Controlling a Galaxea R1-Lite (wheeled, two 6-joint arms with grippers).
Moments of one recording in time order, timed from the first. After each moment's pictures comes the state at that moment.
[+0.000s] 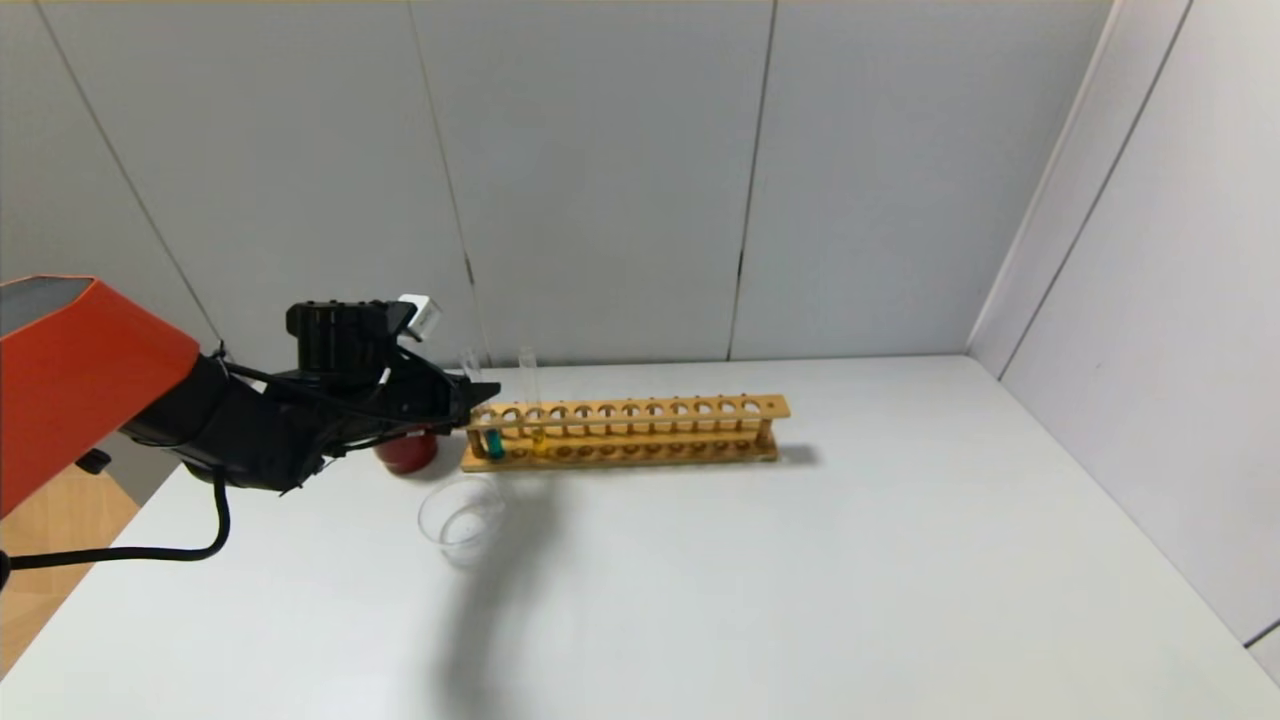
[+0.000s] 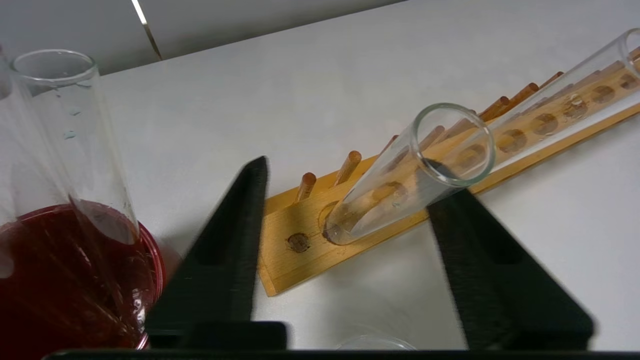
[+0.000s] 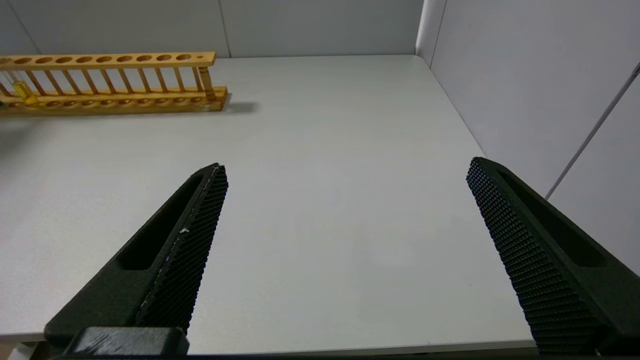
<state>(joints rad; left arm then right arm) -0.12 2.12 -1.05 -0.70 -0.35 -0.01 0.00 0.00 0.00 0.00 -0.01 0.01</state>
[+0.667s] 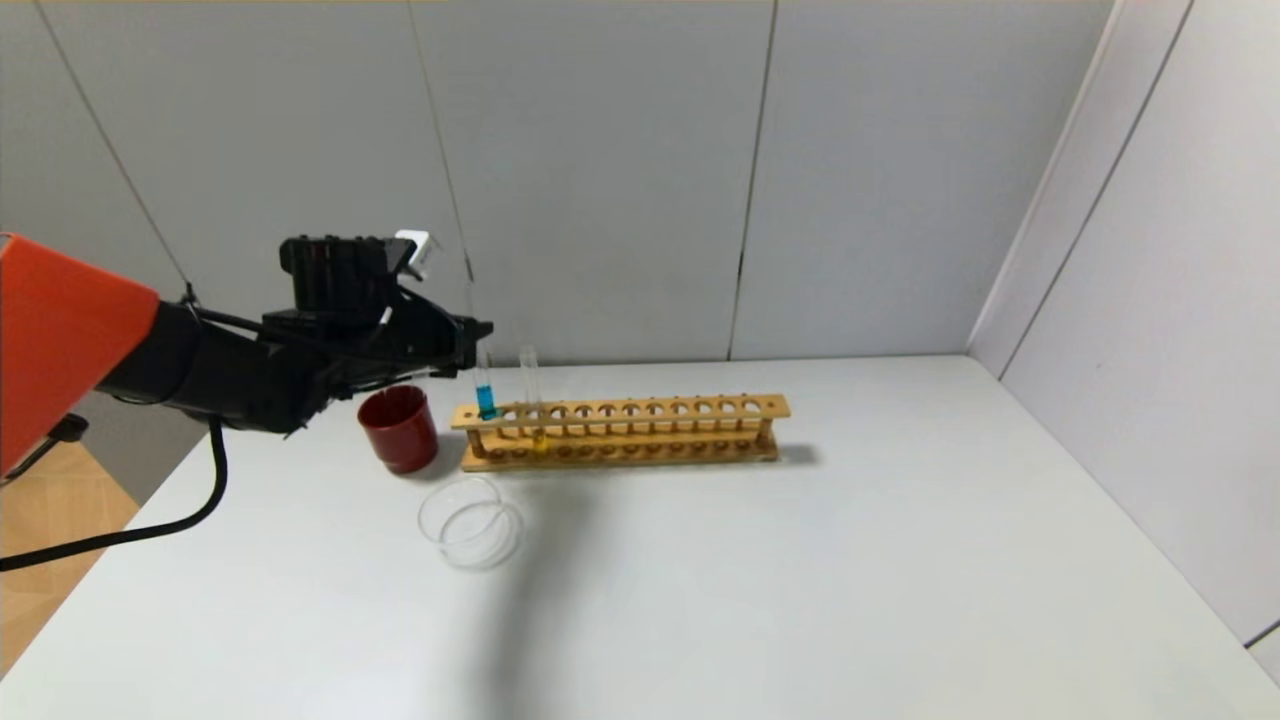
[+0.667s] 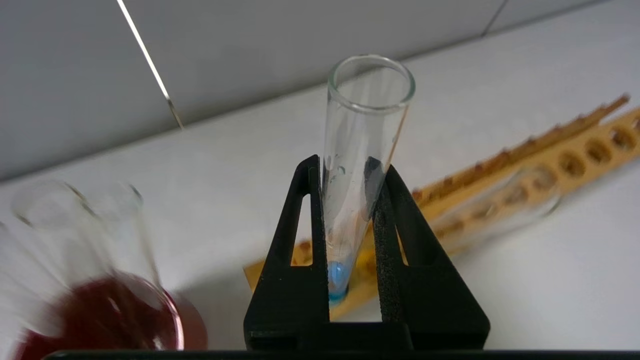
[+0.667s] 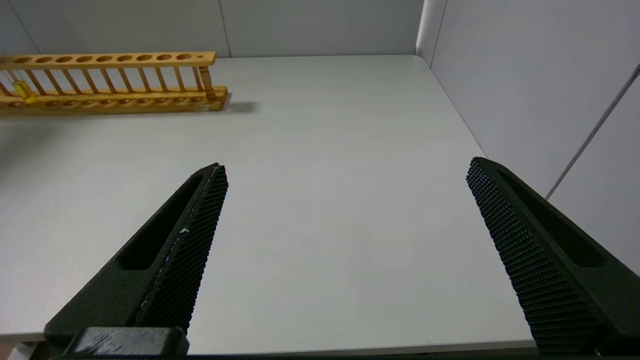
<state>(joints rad) -0.16 2.06 -1.23 -0.58 -0.29 0.00 0.00 0.00 0.00 0.00 -0.01 0.01</state>
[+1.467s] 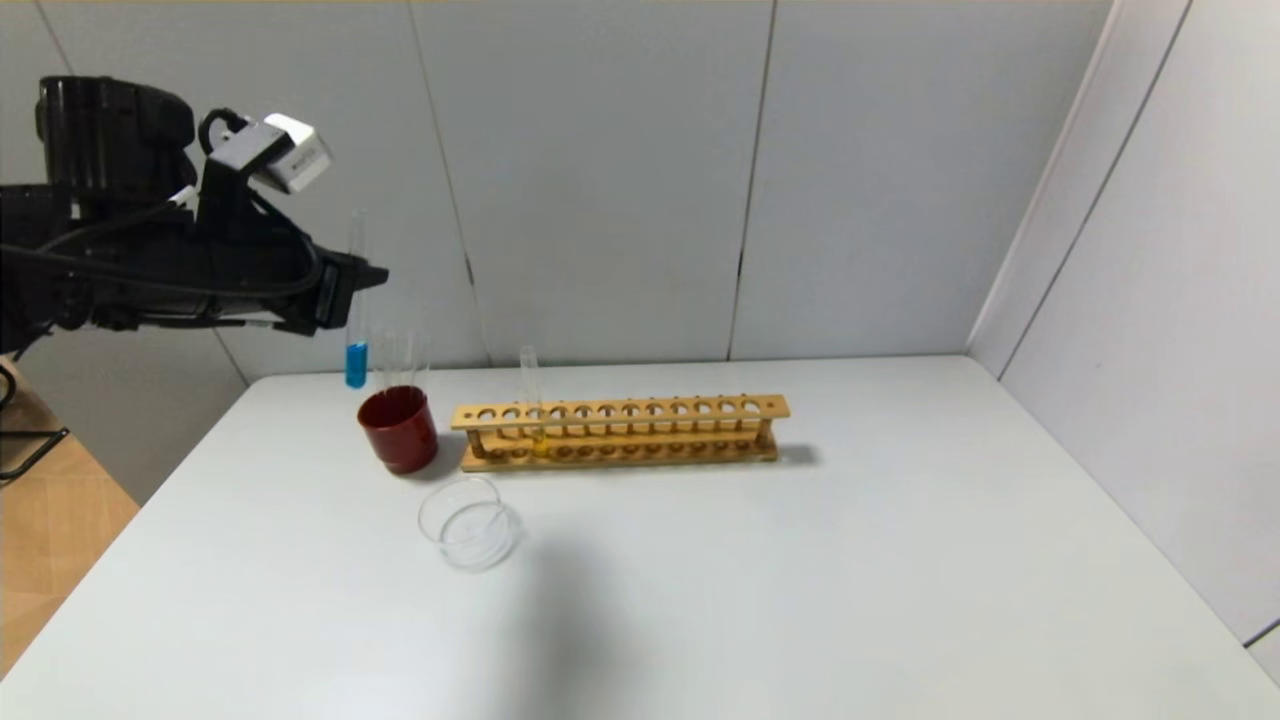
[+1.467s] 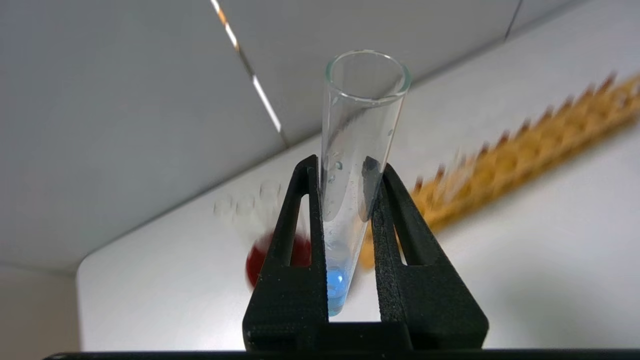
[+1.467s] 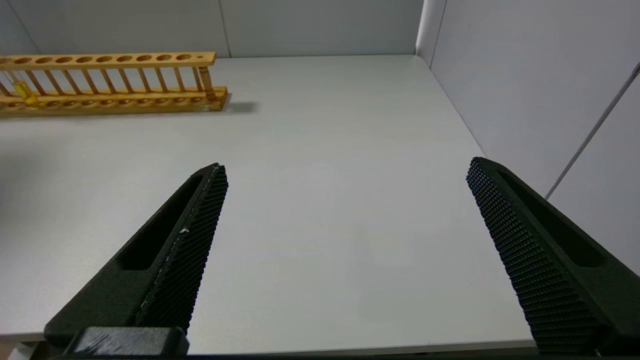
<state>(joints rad) -0.07 1.66 -1.27 -0.08 -0.24 0.32 0.00 0.00 0.00 0.00 -0.01 0.01</state>
